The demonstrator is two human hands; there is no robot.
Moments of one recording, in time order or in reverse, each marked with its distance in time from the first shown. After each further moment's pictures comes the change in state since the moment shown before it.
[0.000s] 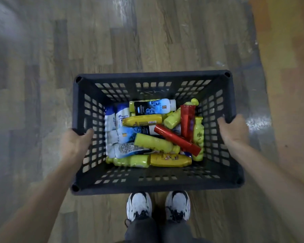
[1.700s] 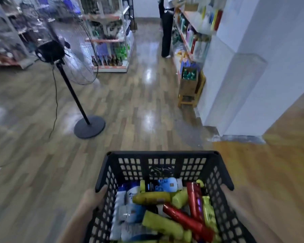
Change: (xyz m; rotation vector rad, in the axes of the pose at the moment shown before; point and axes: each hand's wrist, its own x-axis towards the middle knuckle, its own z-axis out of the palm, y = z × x) left_hand -0.305 0.296 -0.527 -0.250 -0.022 0.051; right_hand -0.302 -0.358 -0.541 0.011 -0.215 -0.221
